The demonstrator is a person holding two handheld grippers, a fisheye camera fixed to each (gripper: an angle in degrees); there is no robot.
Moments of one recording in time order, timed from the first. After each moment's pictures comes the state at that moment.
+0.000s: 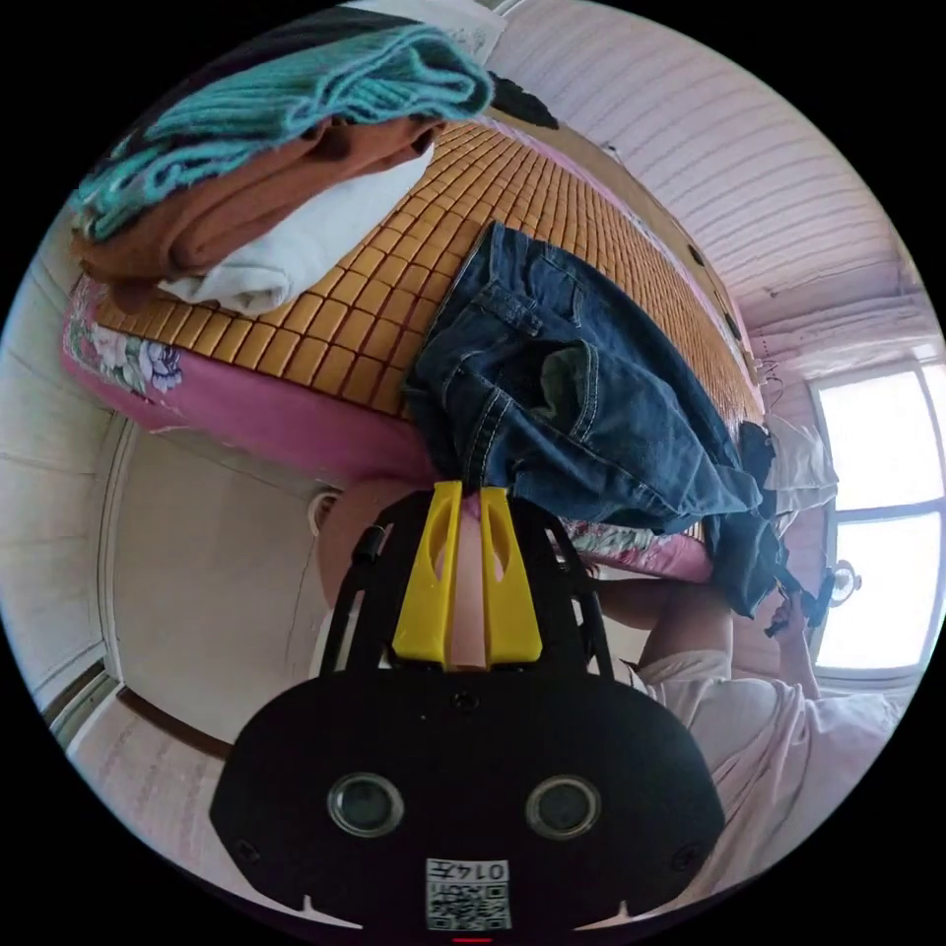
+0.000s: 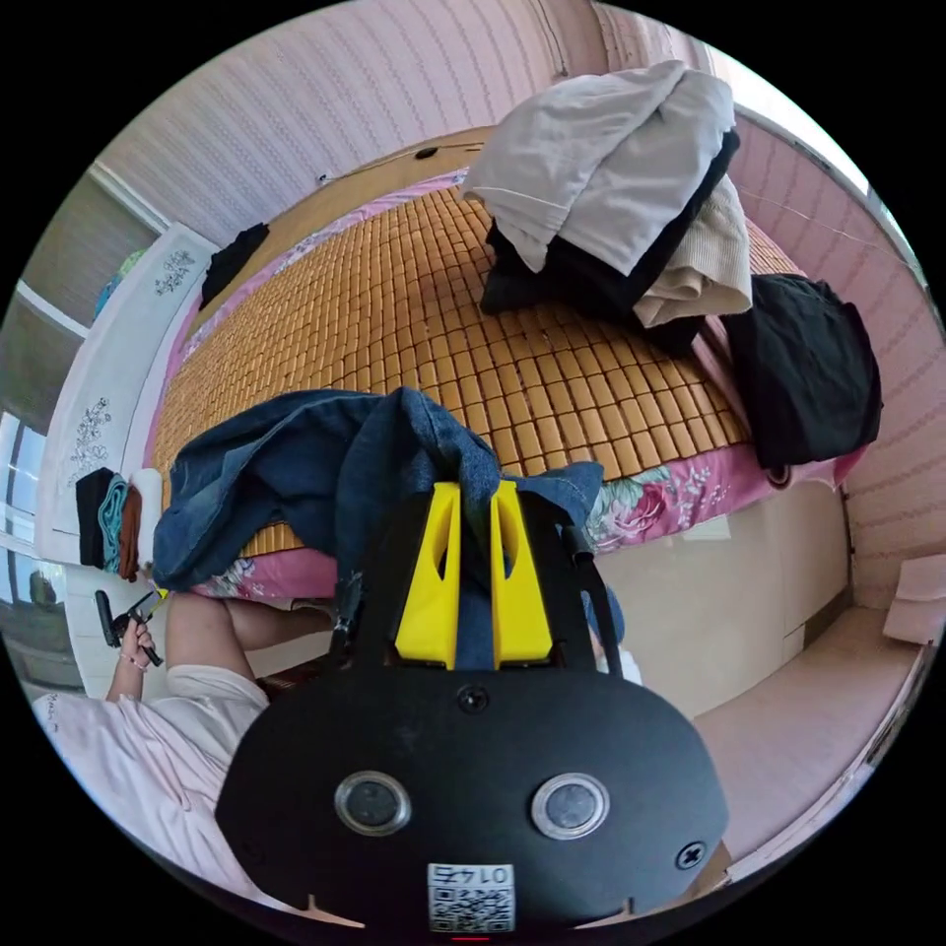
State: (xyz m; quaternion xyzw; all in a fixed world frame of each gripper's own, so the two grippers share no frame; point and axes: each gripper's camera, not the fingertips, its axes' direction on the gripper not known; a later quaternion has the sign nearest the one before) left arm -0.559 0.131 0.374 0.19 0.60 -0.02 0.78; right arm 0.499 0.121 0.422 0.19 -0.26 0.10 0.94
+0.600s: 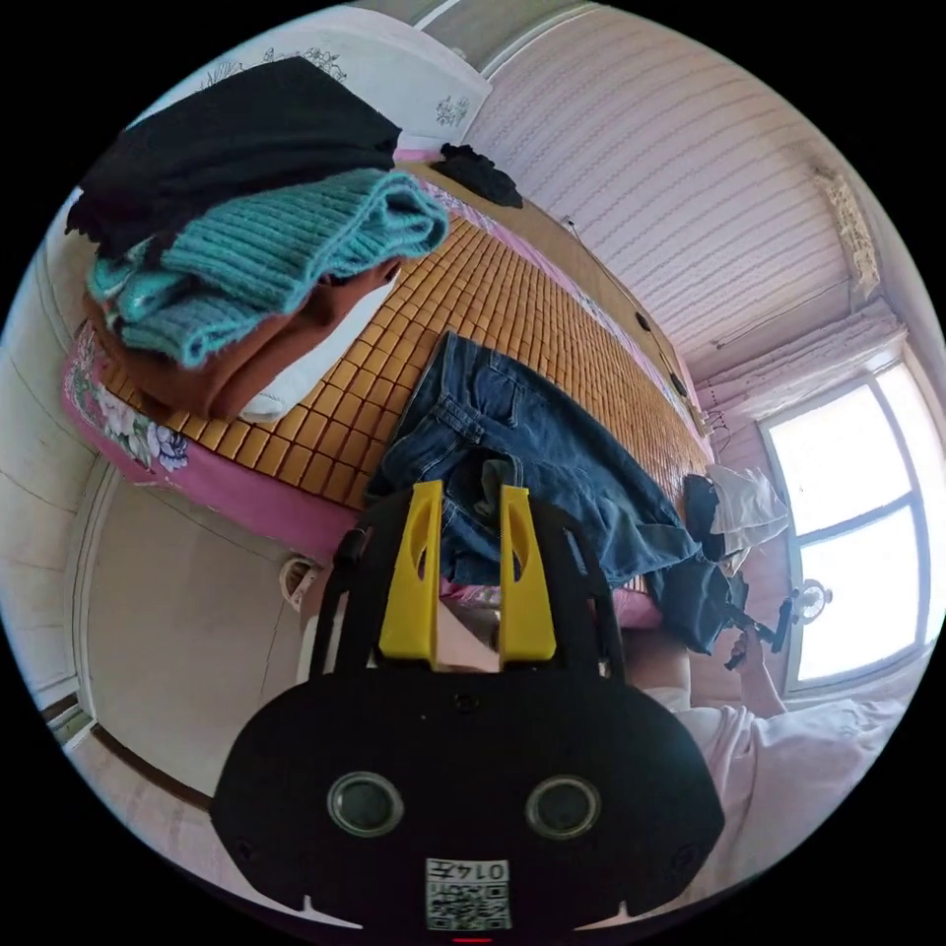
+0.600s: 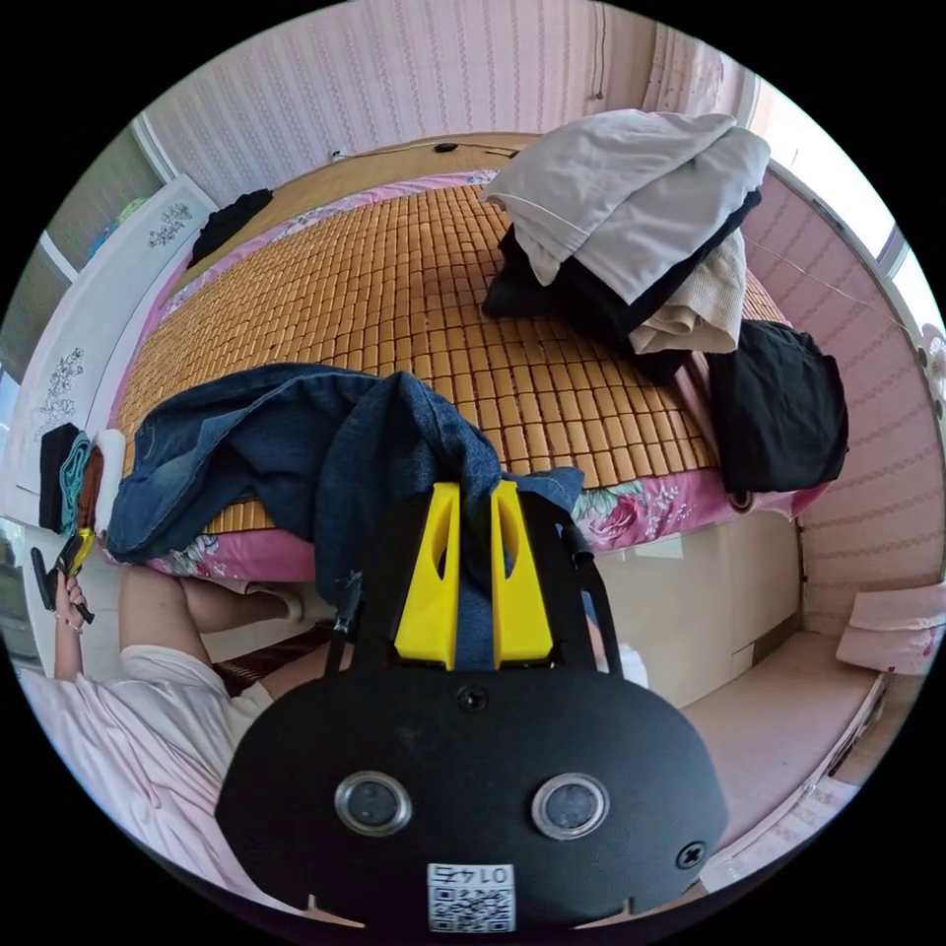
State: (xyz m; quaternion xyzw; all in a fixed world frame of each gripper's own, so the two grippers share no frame) left arm -0.647 0.132 0.308 0.26 0.63 -0.04 0.73; right arm 0.466 0.114 0.389 0.18 -0.21 0.08 0.96
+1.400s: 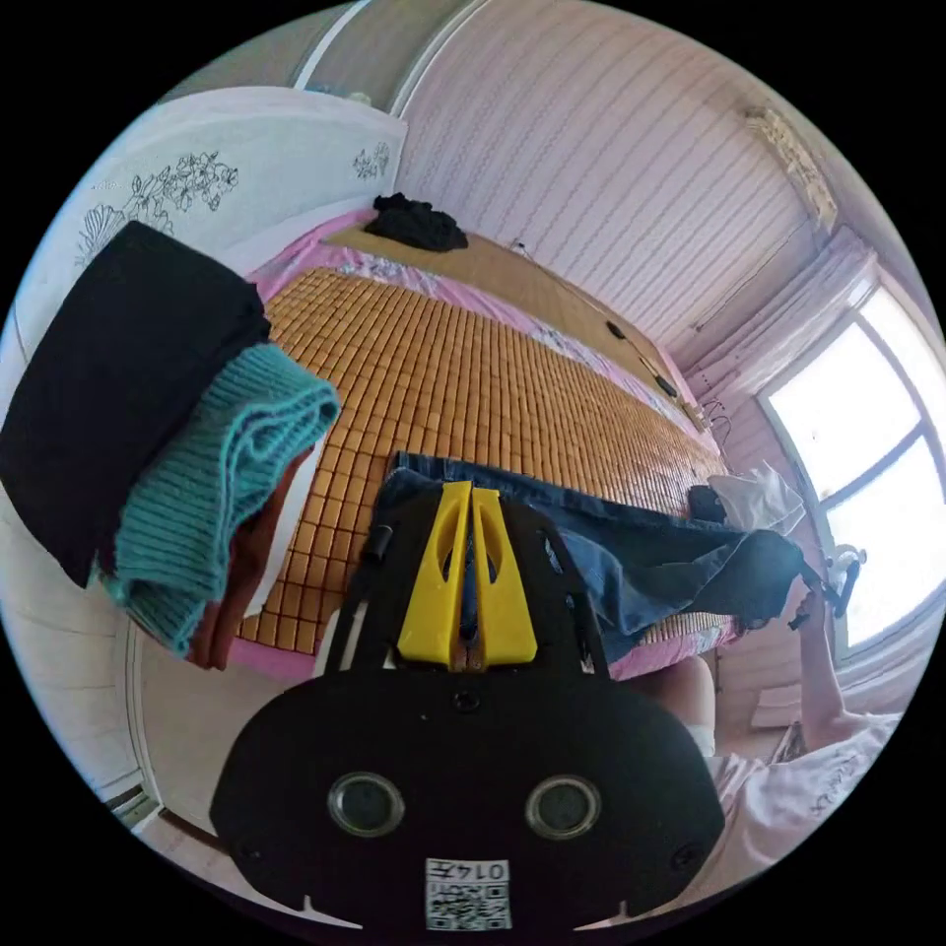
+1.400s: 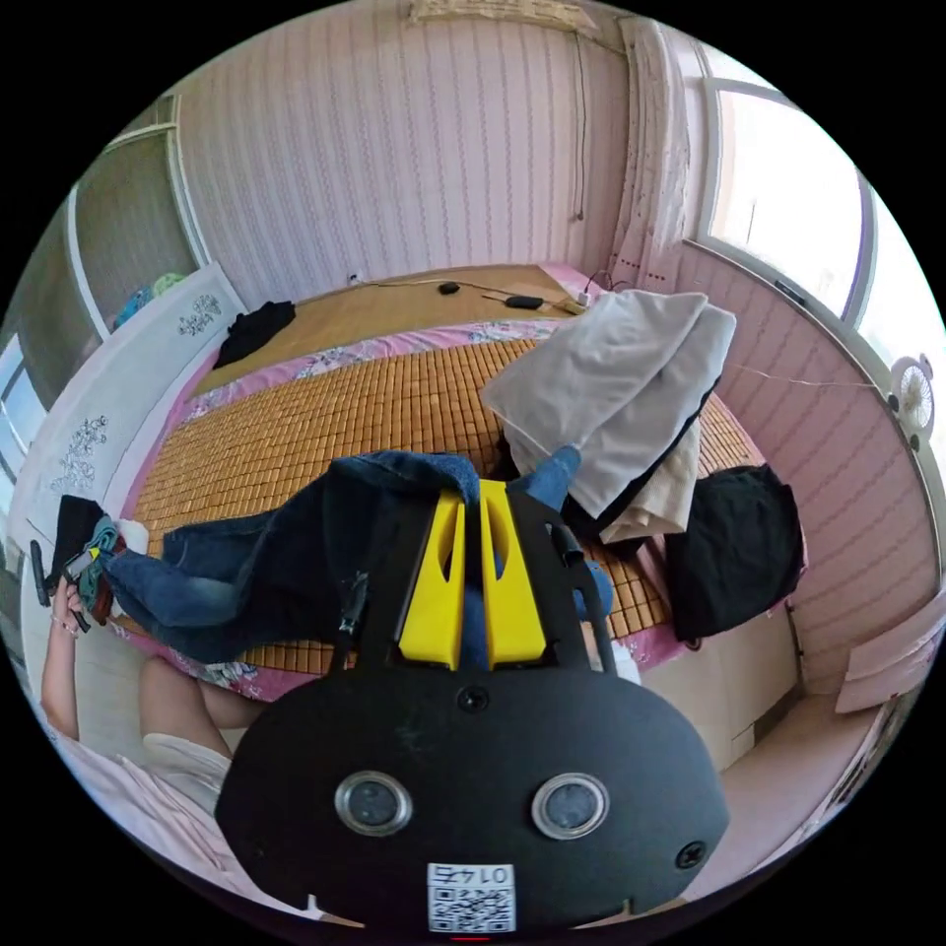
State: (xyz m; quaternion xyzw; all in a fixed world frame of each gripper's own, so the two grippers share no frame) left arm -0.765 0.147 0.178 0.39 0.57 -0.04 0.72; right arm 0.490 0.085 0.211 0.38 -0.15 0.09 0.91
